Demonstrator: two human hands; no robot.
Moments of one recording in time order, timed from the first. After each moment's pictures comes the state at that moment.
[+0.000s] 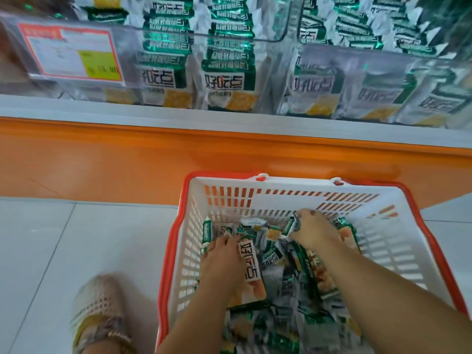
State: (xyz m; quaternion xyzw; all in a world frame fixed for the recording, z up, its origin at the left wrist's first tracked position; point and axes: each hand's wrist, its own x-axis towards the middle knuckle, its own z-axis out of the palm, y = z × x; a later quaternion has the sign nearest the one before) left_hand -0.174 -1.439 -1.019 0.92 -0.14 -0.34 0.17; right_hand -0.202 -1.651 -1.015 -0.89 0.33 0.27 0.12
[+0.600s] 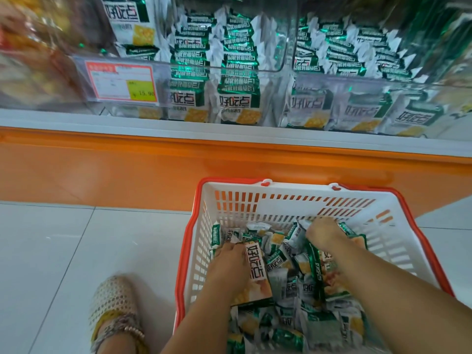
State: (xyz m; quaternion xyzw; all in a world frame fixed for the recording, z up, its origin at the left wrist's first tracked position) left_hand -0.182 -1.426 -1.003 0.90 -0.16 -0.36 0.21; right_hand -0.209 -1.661 -1.004 -0.88 0.36 0.29 0.10
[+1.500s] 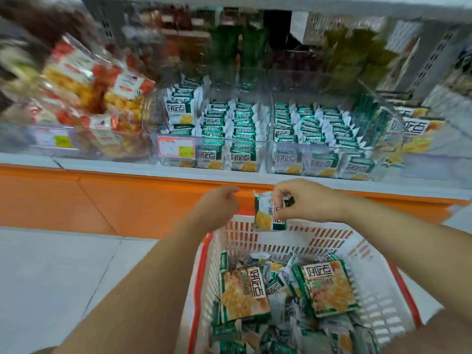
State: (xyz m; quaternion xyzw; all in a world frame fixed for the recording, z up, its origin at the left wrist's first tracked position) left_hand -0.127 -1.398 -0.787 0.87 -0.20 -0.21 0.39; right_hand -0.205 -1.583 -0.738 -0.95 -0.01 0.15 0.27
